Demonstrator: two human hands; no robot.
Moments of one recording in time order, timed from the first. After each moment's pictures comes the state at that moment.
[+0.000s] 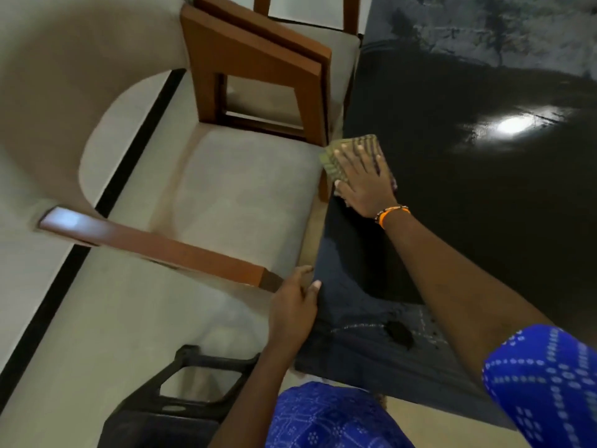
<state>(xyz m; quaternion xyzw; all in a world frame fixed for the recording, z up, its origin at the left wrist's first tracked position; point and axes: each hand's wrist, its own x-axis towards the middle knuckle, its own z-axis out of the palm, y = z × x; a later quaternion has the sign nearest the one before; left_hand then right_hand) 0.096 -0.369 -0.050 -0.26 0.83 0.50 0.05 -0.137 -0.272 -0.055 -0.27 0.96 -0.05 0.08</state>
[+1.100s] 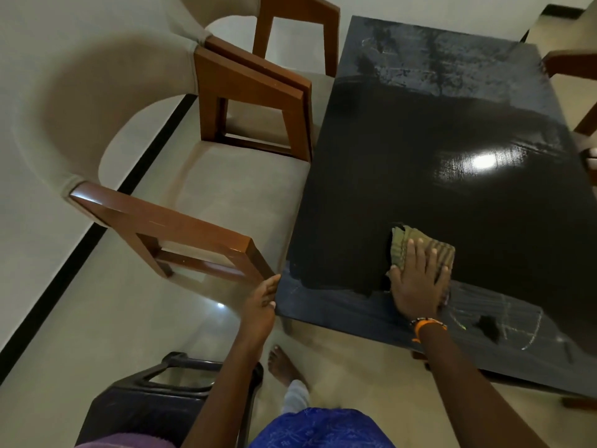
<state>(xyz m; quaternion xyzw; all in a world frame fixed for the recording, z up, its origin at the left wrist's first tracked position) 0.192 -0.354 -0.025 -0.26 0.68 0.68 0.08 0.070 -0.103 -0.056 0.02 0.99 -0.12 0.06</state>
